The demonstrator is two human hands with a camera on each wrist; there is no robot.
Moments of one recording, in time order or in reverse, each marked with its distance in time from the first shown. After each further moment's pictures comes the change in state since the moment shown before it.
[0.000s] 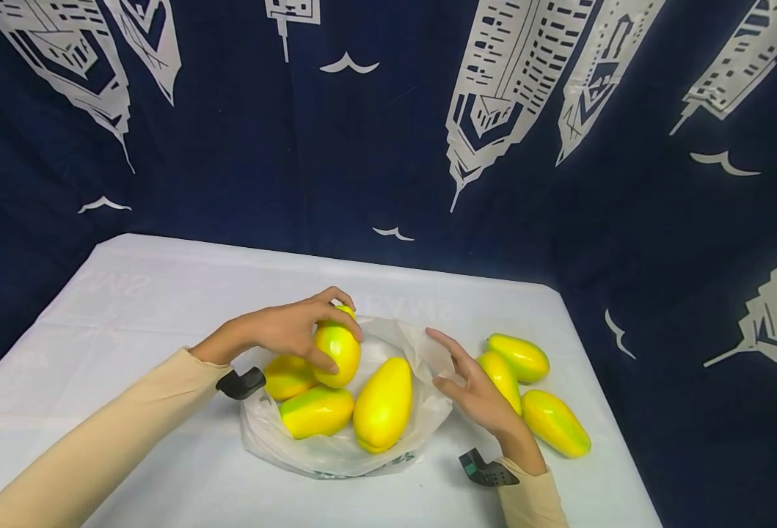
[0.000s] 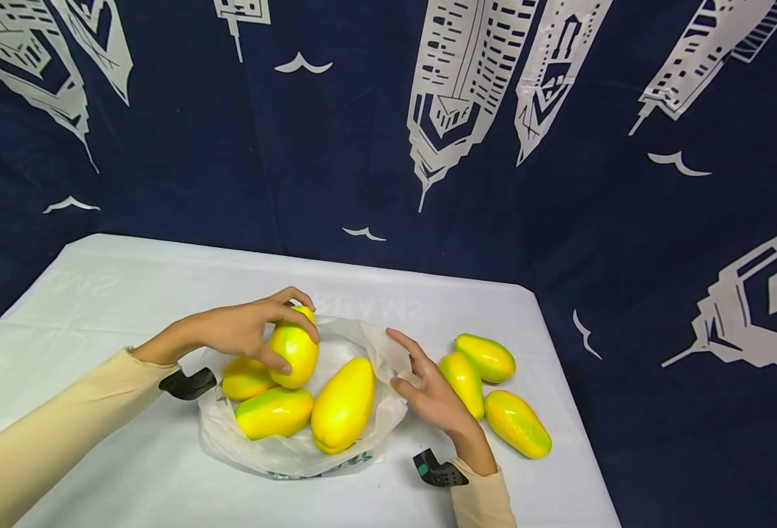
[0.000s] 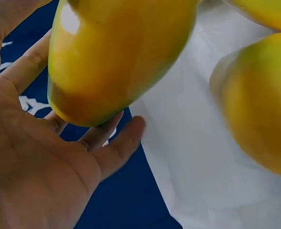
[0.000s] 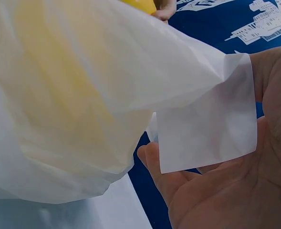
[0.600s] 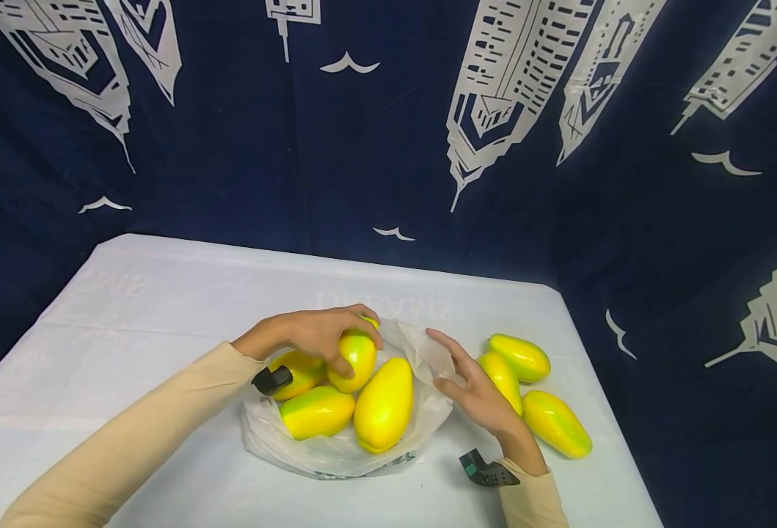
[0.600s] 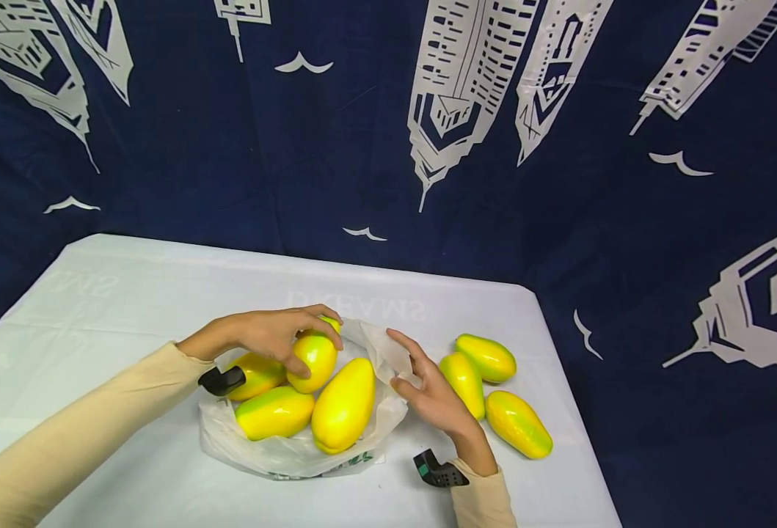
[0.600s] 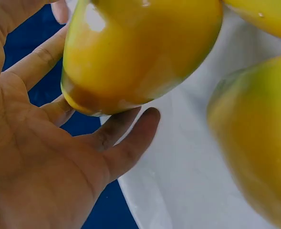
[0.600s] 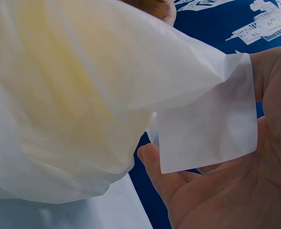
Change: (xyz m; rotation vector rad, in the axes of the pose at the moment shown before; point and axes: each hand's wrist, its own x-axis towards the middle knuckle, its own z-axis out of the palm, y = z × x) left_hand 0.037 0.002 0.014 0.028 -0.147 -0.029; right_hand 0.000 0.000 0.000 0.012 -0.006 0.019
